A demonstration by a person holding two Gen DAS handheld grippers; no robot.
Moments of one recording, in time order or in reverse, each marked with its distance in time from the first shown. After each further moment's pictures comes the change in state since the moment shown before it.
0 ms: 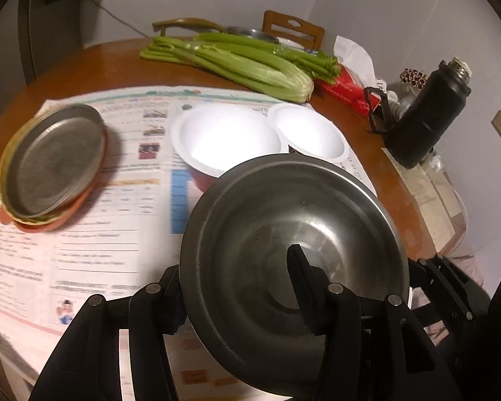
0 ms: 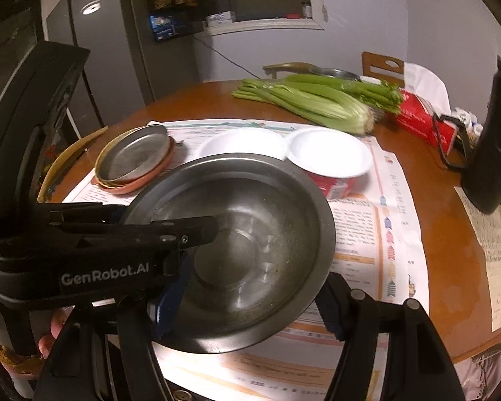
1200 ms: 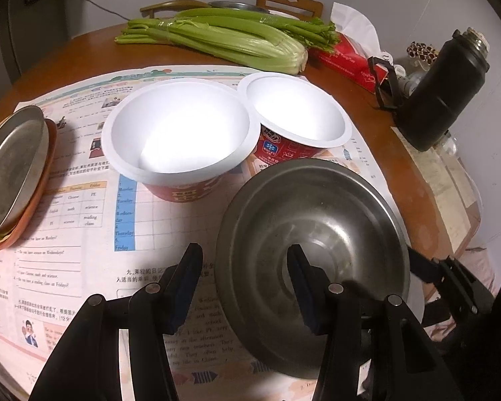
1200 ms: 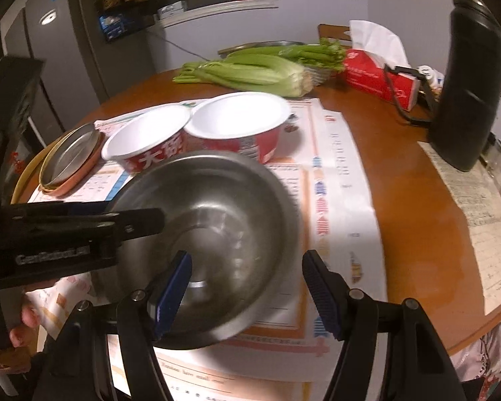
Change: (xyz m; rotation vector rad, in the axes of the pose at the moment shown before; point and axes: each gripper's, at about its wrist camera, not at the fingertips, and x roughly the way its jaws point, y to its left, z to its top) left arm 0.065 -0.040 0.017 0.027 0.104 0.029; right arm 0.024 -0.077 -0.020 0.130 0.069 -0.089
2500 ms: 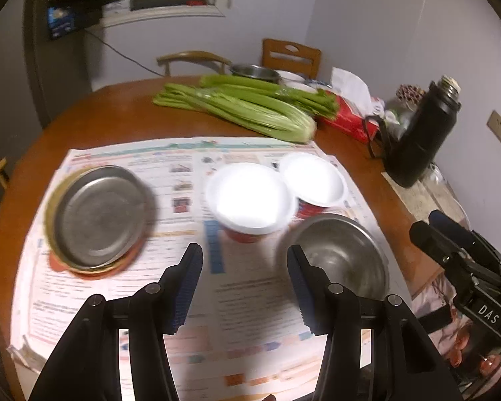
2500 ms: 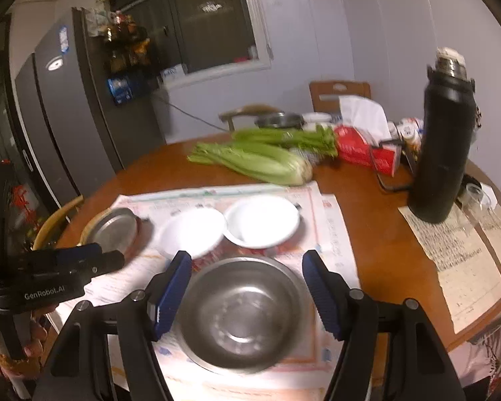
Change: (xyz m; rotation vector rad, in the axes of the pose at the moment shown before) left arm -0.113 0.040 0.003 0.043 -0.194 0.013; right arm -0.095 0.019 0.044 0.077 -0.242 0.001
